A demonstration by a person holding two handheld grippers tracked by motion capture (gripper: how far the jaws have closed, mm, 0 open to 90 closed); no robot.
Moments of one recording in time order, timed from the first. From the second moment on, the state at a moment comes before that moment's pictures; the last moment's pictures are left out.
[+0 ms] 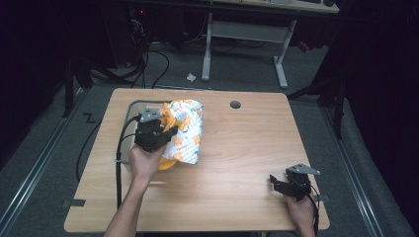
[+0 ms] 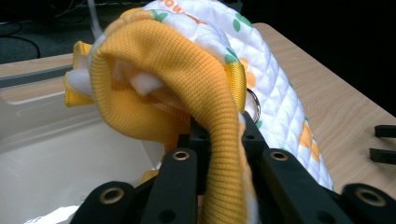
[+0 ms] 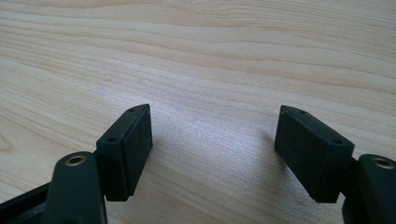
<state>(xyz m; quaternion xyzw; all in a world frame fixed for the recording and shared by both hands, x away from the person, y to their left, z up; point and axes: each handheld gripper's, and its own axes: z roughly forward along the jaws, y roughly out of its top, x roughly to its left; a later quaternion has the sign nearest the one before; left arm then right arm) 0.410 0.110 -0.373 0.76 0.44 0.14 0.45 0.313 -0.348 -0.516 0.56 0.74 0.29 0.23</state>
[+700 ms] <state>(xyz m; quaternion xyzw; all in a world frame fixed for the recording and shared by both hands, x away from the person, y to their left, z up) 0.428 0.144 -0.375 0.75 0.47 0.16 0.43 0.313 -0.348 -0.516 0.57 0.74 0.29 0.23</state>
